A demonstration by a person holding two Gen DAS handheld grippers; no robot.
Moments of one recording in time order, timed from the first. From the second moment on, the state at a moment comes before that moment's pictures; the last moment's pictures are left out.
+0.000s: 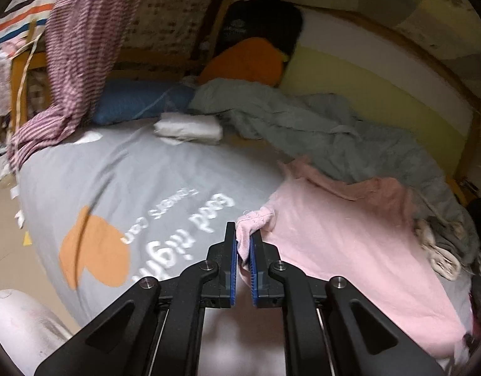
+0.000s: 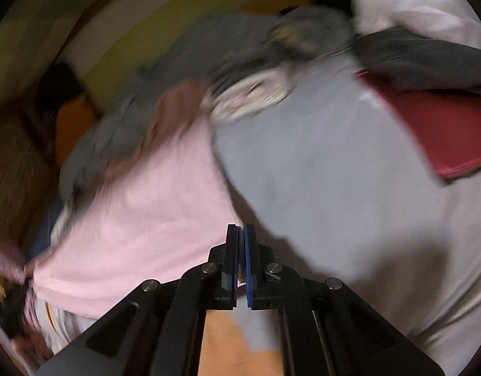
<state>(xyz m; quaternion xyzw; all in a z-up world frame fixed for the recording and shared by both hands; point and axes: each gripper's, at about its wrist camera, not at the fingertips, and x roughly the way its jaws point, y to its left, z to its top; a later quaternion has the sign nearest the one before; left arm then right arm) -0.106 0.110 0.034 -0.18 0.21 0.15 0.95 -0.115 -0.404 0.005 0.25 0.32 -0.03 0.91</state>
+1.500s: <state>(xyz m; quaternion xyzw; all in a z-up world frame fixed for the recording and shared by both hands) 0.069 0.119 -0.032 -0.09 0.50 0.03 0.86 0.080 -0.360 -0.008 0.08 0.47 0.06 0.88</state>
